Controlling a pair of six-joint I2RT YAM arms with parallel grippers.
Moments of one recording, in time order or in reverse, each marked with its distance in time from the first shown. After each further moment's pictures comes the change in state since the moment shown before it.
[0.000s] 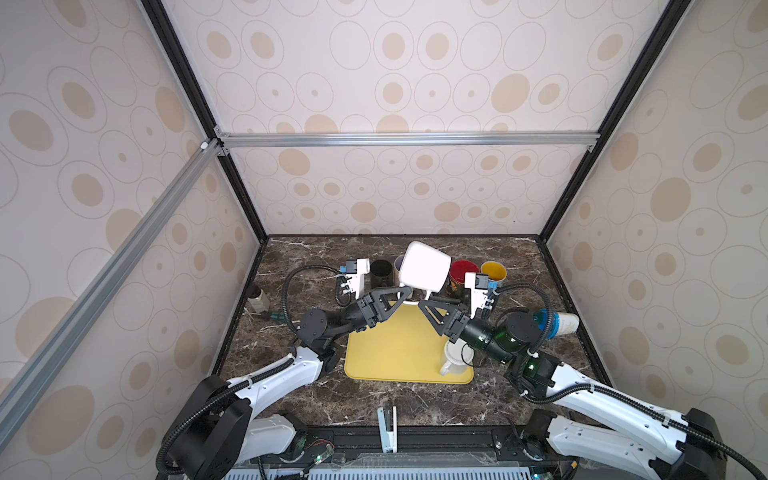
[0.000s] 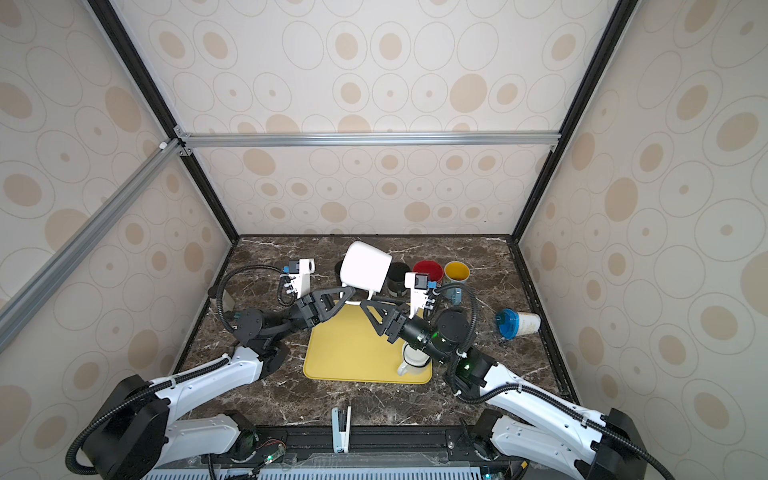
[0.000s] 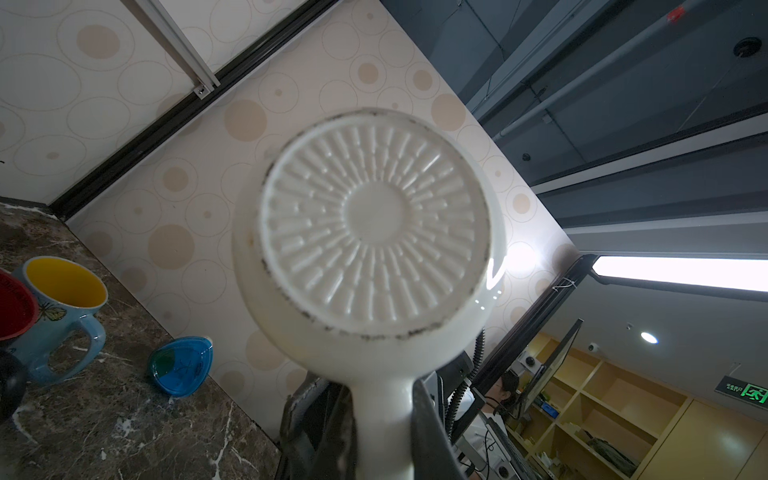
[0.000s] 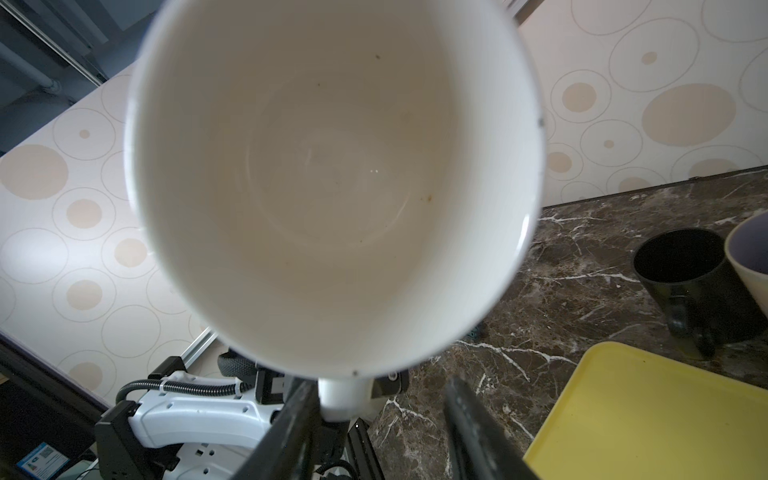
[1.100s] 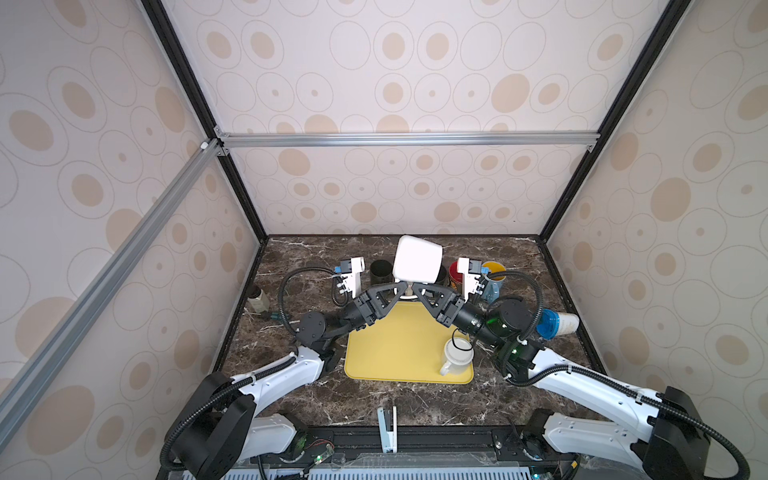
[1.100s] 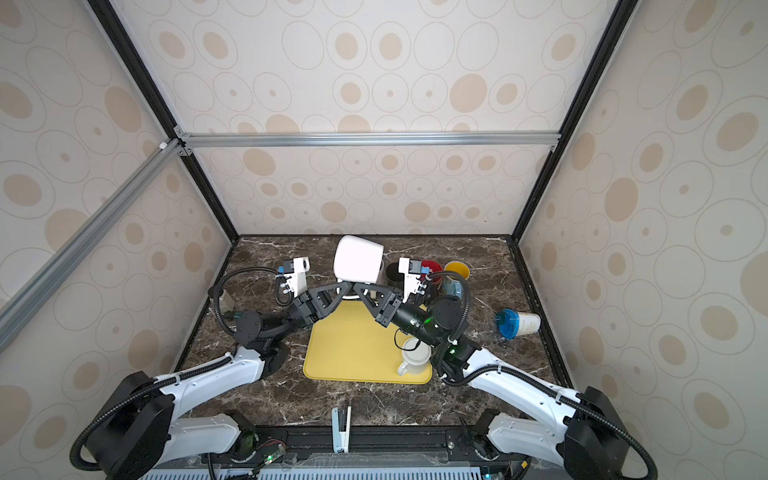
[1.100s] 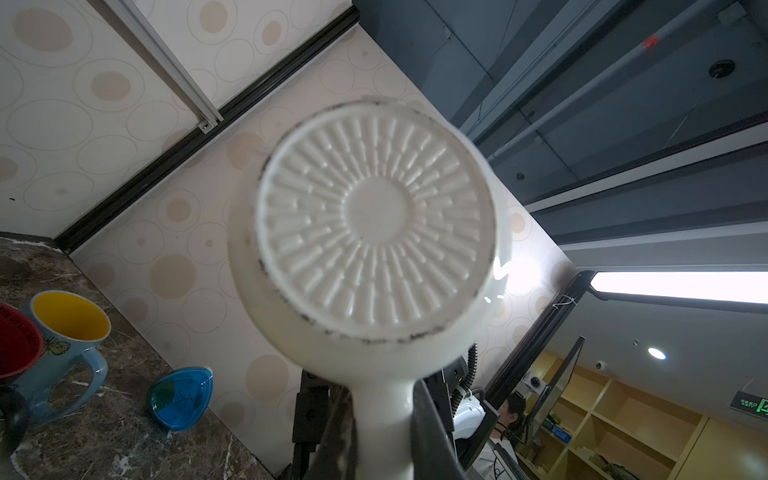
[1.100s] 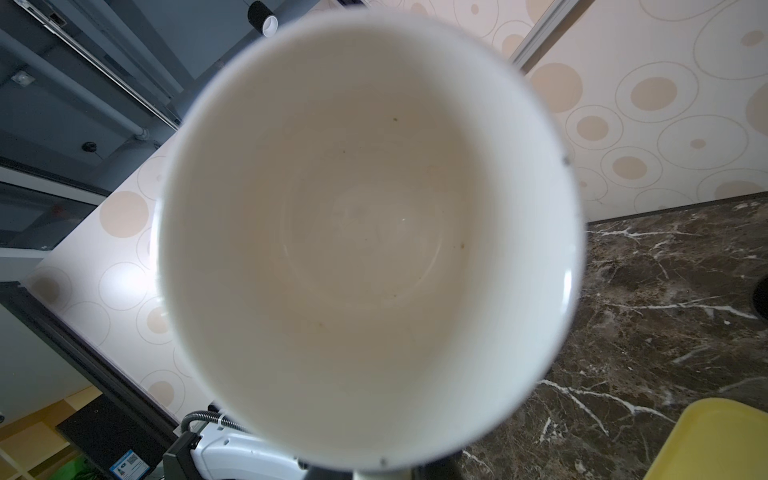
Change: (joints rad) left arm -0.005 0.022 -0.012 0.063 -0.048 0.003; right arm -0.051 0.164 0.080 0.199 -0.109 0.127
